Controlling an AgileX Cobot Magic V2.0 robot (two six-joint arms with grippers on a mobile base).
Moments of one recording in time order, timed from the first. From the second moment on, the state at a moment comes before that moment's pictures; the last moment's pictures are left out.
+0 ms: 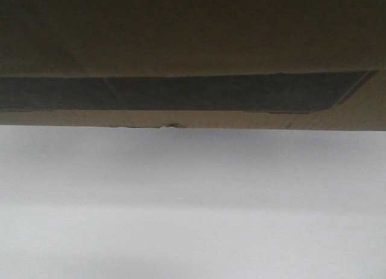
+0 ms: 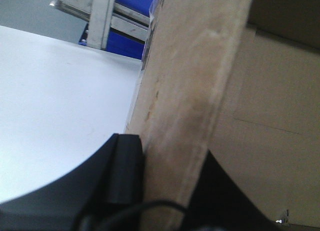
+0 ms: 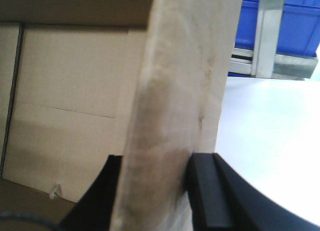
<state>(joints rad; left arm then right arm) -0.26 0.34 -0.83 0.00 0.77 -0.29 0.03 0.37 -0.87 0.36 0.81 -0.12</state>
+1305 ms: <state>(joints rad) -0.26 0.34 -0.83 0.00 0.77 -0.29 0.03 0.37 -0.87 0.36 0.81 -0.12</state>
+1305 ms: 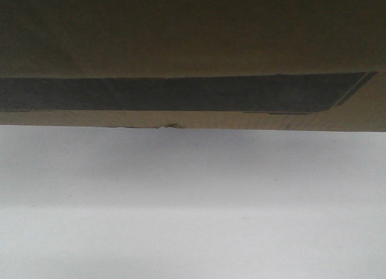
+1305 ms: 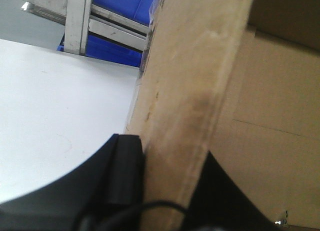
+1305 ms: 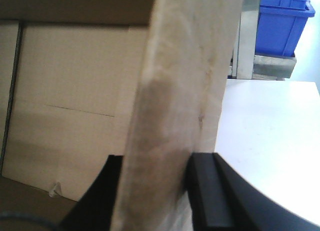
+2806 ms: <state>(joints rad) -0.21 1.28 -1.16 -0.01 0.91 -0.20 0.03 1.34 -1.24 0.28 1.00 -0.19</state>
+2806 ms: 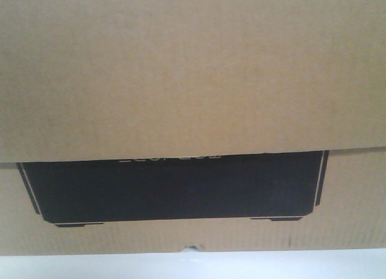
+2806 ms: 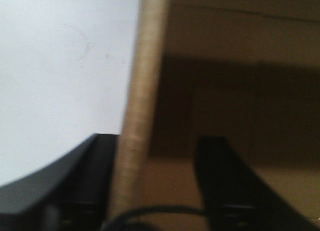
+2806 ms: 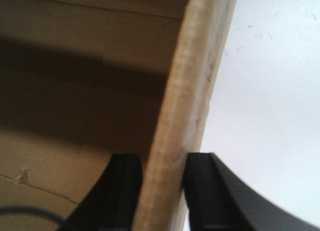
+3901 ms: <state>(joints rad) -0.21 0.85 -1.18 0.03 0.97 -0.12 0.03 1.03 -1.38 0.26 1.07 -0.21</state>
